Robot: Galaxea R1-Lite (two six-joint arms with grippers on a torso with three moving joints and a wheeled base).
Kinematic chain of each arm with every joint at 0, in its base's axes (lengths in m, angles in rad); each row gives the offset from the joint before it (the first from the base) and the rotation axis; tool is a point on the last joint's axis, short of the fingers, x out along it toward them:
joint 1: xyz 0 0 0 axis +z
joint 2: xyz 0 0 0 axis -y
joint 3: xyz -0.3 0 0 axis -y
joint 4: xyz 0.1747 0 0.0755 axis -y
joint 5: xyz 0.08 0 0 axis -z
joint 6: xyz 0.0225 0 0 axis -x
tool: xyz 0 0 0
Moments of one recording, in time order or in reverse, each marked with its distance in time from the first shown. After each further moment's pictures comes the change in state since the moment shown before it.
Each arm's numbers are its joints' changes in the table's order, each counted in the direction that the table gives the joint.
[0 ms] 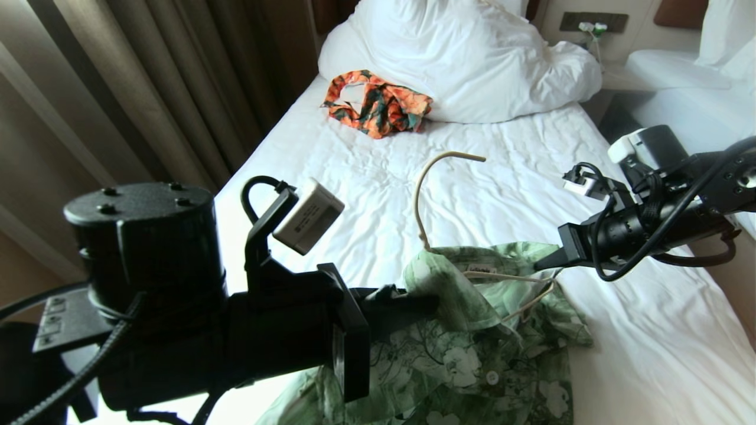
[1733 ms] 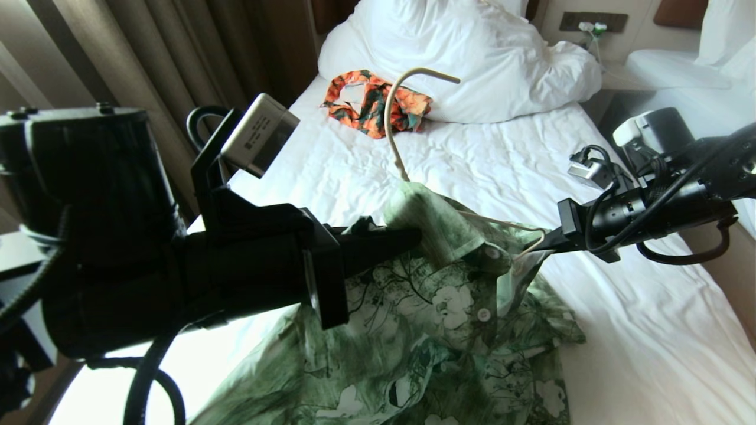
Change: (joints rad) left arm 0.059 0.046 0.133 -0.079 -0.010 0.016; right arm -0.005 -0.007 0.065 0.006 -0.135 -0.202
